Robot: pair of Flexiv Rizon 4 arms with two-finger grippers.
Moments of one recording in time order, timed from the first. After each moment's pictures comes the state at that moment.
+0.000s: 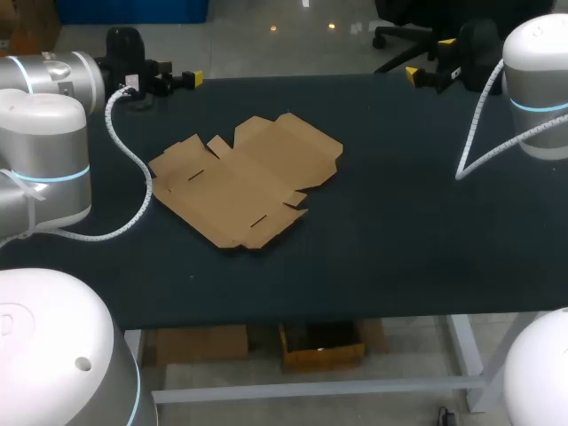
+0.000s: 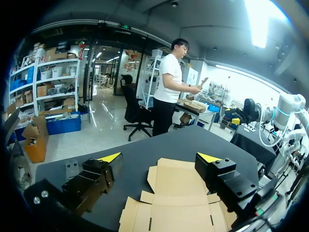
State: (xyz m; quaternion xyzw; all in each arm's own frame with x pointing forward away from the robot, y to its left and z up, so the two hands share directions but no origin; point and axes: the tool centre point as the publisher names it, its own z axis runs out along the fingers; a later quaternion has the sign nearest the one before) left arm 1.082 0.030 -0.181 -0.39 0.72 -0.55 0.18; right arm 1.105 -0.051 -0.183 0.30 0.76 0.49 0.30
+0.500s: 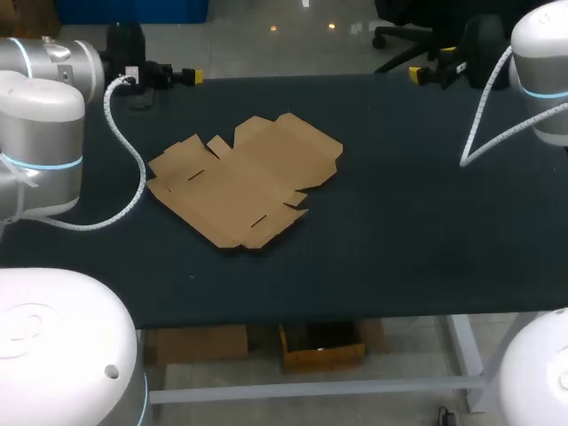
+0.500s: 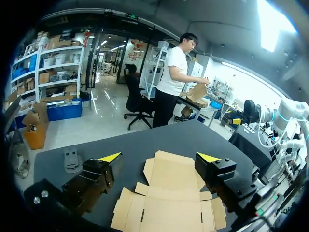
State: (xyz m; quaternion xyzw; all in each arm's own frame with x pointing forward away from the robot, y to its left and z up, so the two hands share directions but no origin) left arm 1.076 0.030 -0.178 -0.44 0.73 -0.51 0.13; right arm 1.101 -0.058 -0.193 0.37 0.76 0.49 0.22
